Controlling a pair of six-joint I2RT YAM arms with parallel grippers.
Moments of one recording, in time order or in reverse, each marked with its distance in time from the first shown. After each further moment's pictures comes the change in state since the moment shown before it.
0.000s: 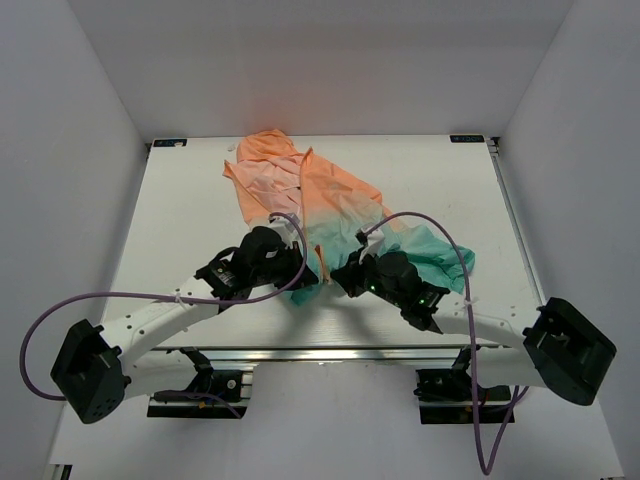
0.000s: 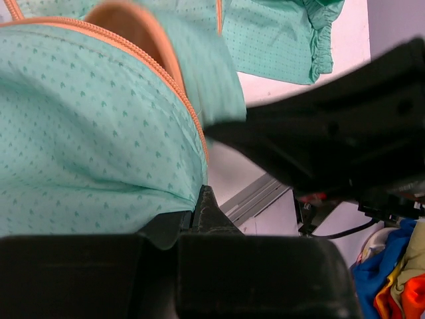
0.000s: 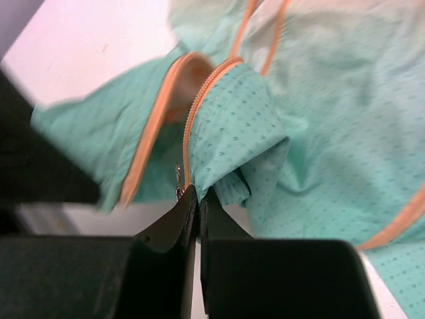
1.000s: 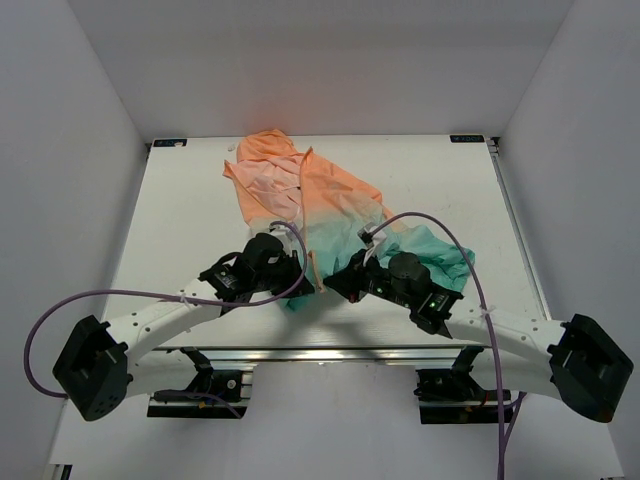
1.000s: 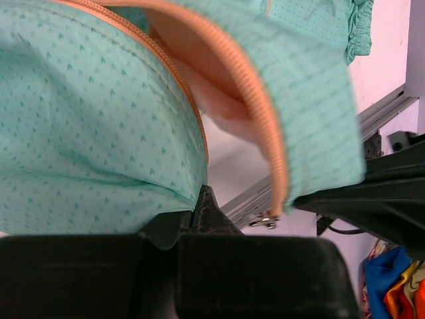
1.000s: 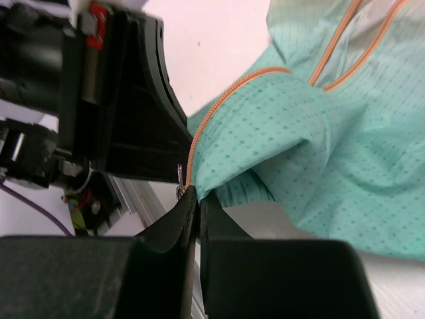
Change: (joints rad) left arm 0.000 0.016 -0.054 -0.014 0.002 -0.003; right arm 0.013 -0.125 0.010 -0.020 -0.154 0.111
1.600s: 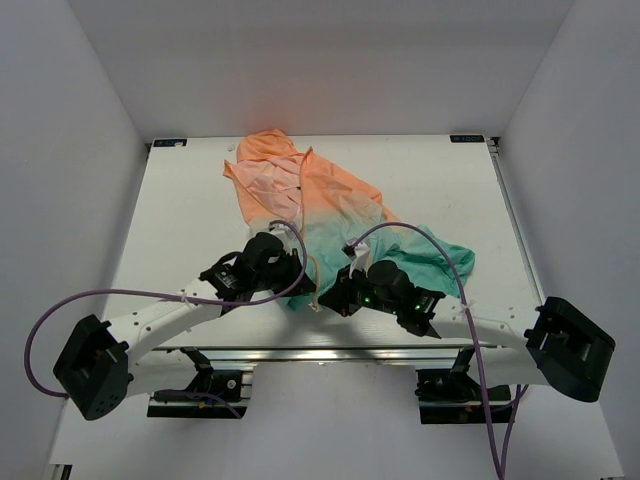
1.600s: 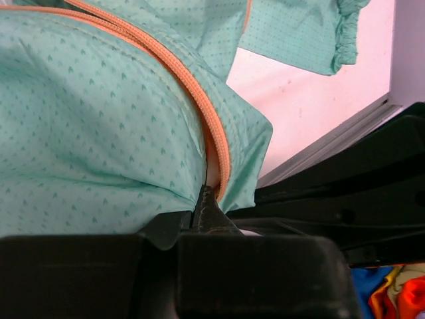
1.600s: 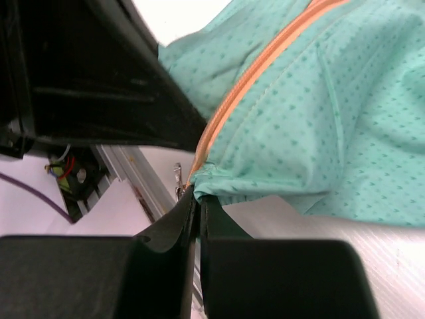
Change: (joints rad) left arm 0.000 0.010 0.011 0.011 0.000 -0.032; right arm 0.079 0.136 0.007 -0.062 0.011 0.047
